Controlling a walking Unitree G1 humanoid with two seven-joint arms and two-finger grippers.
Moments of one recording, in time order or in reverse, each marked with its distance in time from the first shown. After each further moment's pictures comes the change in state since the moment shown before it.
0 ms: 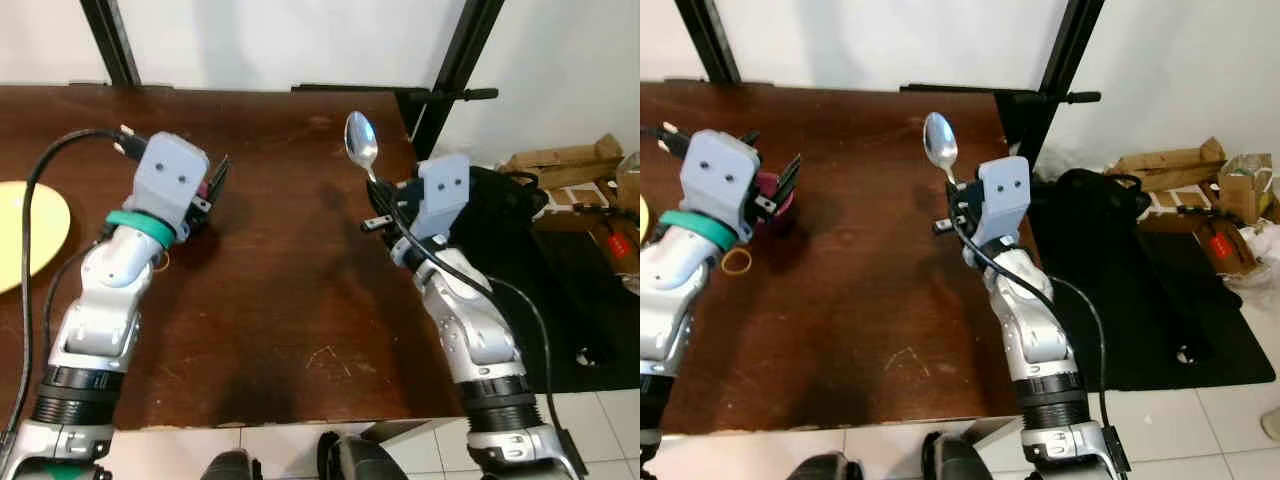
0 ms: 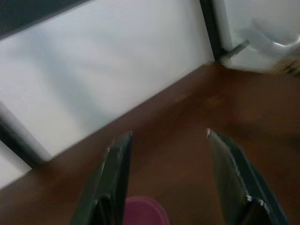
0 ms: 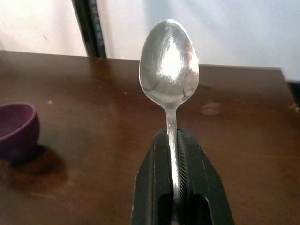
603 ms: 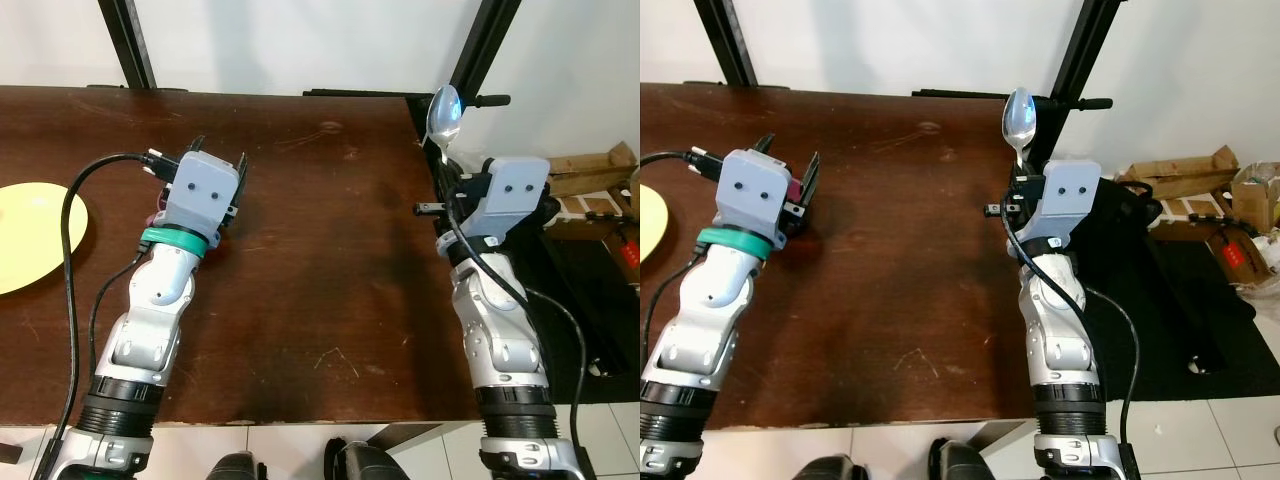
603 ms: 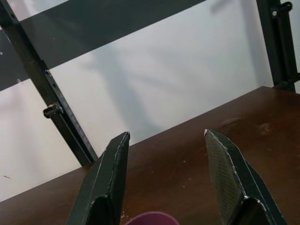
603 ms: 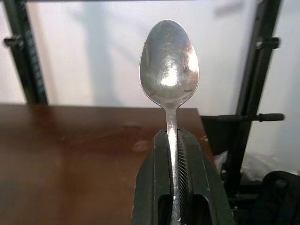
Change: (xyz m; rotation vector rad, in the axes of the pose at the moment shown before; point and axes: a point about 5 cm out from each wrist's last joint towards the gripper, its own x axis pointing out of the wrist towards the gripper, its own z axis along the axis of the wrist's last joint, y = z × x) left arm 0.019 -0.035 -0.012 0.008 -0.058 0.358; right arm -0.040 -0.047 0.018 -0.126 -0.209 -0.225
